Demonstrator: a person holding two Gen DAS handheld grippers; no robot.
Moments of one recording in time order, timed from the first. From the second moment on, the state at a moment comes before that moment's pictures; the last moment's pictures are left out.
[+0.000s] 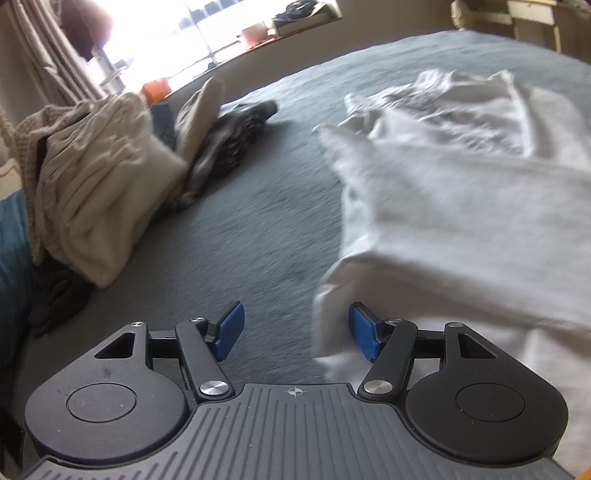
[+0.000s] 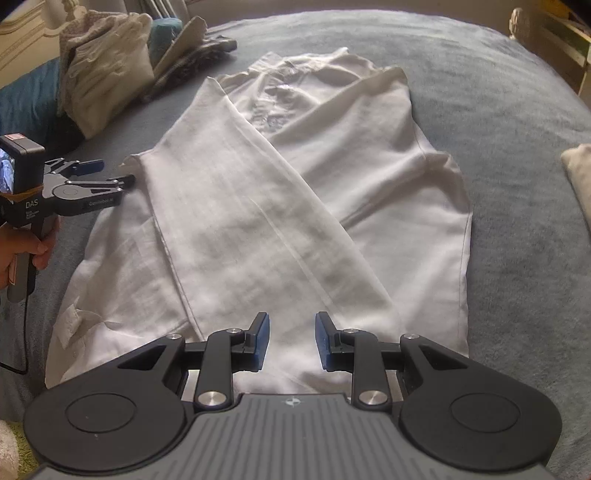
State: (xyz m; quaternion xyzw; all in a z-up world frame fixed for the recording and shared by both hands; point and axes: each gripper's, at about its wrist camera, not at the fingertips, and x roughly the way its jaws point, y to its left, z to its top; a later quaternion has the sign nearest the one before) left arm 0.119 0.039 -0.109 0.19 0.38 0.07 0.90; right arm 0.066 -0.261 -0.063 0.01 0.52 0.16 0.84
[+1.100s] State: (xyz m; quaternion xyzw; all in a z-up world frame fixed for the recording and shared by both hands) left arm 0.201 0.008 -0.069 0.12 0.32 0.03 0.94; right arm 0.132 -0.201 -0.070 -0.01 0.54 0.21 0.81
